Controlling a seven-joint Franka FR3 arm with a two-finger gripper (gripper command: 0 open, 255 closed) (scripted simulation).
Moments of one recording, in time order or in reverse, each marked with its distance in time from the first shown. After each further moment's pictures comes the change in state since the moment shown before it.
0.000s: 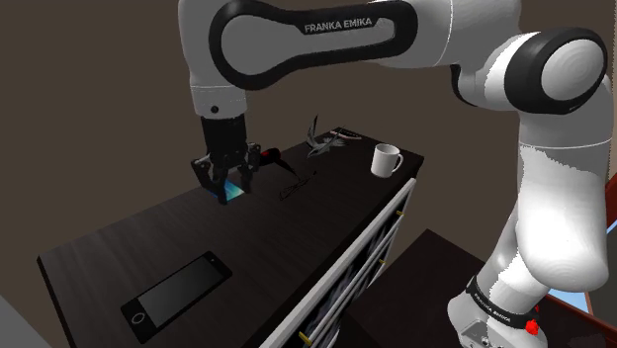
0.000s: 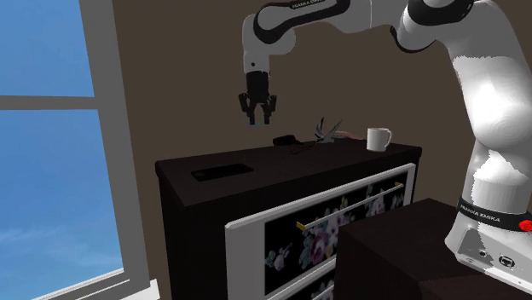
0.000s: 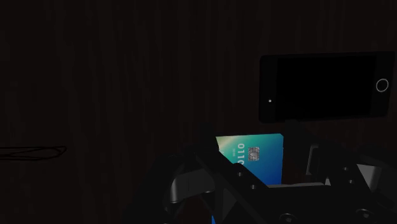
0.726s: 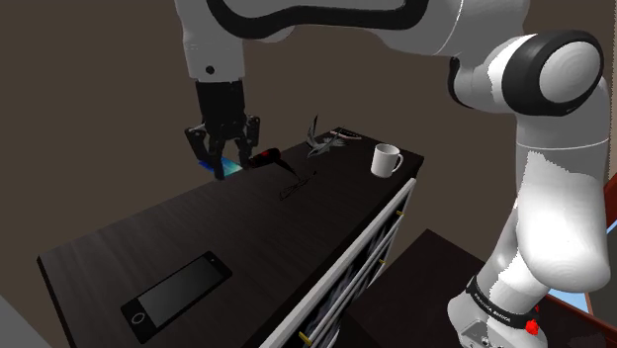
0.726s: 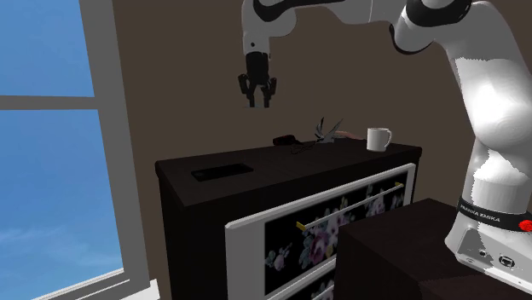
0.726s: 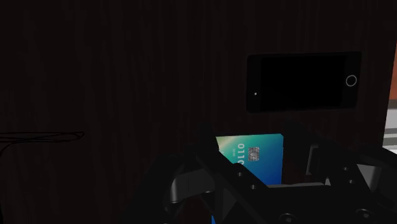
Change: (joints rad) arm 0.024 0.019 0.003 0.180 -0.007 -0.160 0.009
